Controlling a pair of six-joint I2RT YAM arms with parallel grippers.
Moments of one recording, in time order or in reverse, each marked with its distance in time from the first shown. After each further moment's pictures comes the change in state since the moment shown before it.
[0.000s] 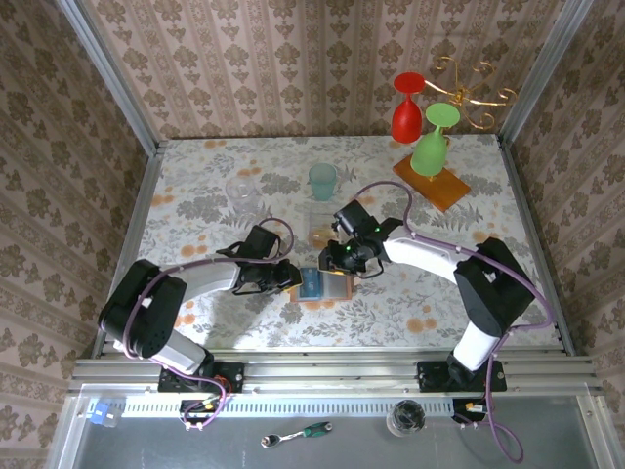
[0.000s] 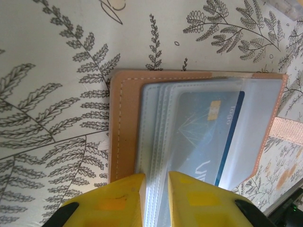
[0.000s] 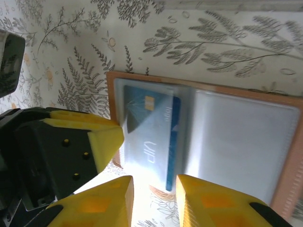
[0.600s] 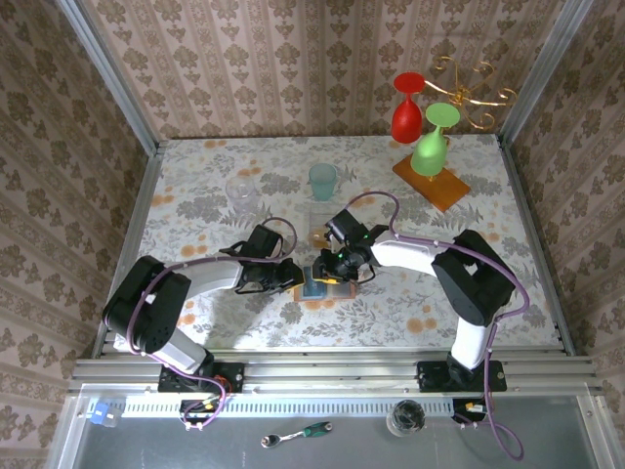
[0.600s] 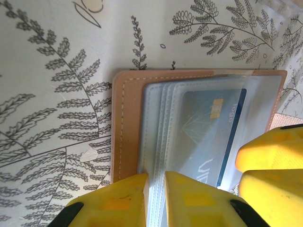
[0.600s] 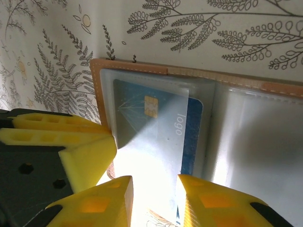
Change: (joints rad) left arm -0.007 0.024 0.008 0.027 0.014 0.000; right arm 0.026 0.101 -0.016 0.077 -0.033 0.029
